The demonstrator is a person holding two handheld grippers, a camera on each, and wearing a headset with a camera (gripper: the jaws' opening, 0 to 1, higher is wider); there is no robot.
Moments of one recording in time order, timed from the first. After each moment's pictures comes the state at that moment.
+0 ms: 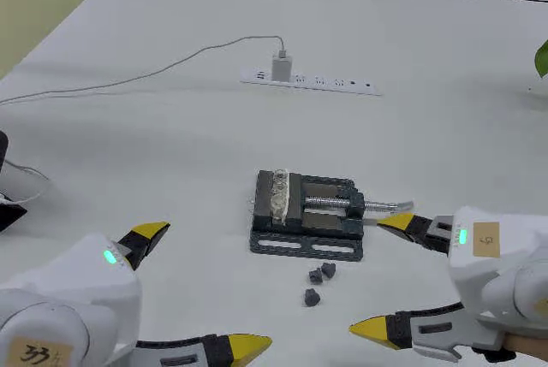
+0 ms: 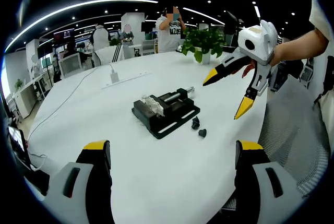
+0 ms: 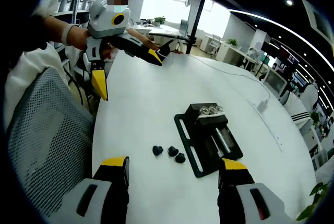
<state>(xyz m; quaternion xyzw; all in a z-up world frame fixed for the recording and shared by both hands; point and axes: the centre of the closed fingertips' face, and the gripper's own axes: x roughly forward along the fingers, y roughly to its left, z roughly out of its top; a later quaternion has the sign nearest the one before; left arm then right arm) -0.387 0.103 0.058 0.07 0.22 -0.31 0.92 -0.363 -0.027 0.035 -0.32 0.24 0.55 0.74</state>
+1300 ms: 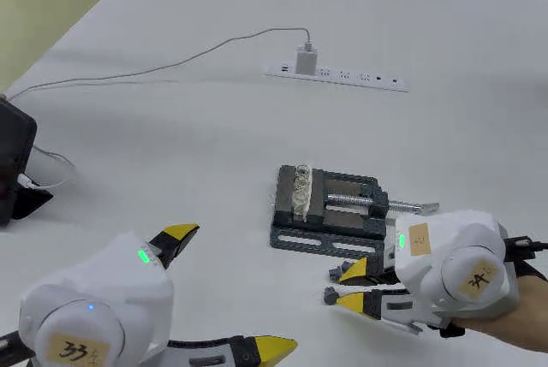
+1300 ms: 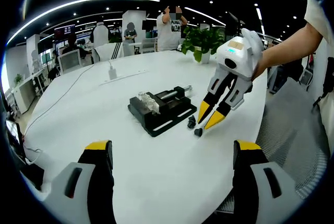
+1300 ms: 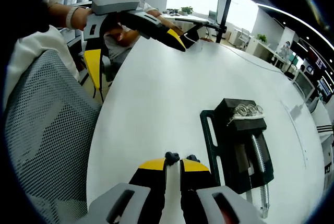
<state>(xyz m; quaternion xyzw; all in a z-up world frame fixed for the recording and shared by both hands) -0.391 0.096 0.053 0.05 0.23 -0.31 0.92 -0.370 0.005 -0.012 -0.34 0.28 0.62 0.65</state>
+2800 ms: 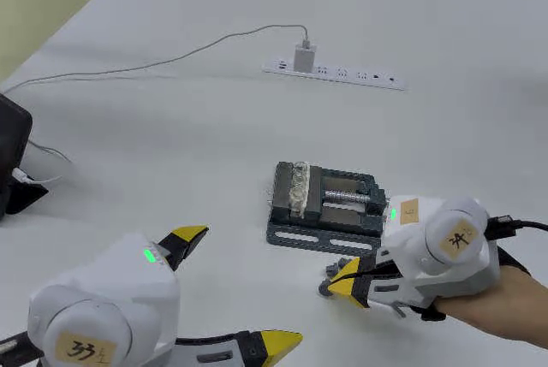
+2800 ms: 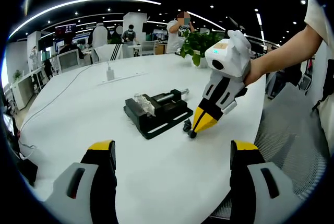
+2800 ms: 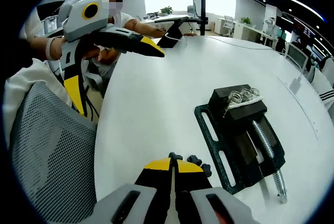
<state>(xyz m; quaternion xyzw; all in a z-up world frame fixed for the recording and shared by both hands) -0.392 0.086 0.052 0.03 0.22 -0.31 0.92 -0.365 0.010 -0.011 -0.25 0.34 0.59 0.68</state>
